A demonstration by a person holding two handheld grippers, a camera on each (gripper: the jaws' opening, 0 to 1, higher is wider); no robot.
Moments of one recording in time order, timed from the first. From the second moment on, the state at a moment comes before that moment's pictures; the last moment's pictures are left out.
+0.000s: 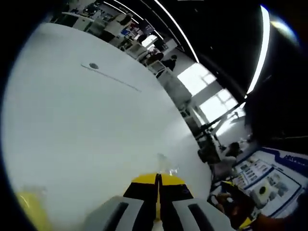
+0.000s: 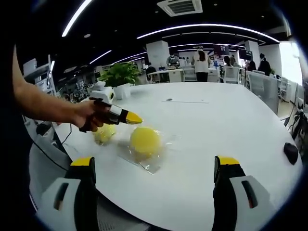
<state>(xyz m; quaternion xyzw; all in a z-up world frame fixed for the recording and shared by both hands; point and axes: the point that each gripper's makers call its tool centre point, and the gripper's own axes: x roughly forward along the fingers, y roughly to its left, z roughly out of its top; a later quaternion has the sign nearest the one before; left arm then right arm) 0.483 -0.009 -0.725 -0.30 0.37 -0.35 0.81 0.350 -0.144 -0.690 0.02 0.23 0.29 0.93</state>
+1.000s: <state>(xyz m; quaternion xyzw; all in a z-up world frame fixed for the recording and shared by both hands) 0.465 0.000 -0.615 -0.12 0.22 -0.46 0.85 0.354 -0.131 -0.687 0.02 0.22 0.30 0.93</state>
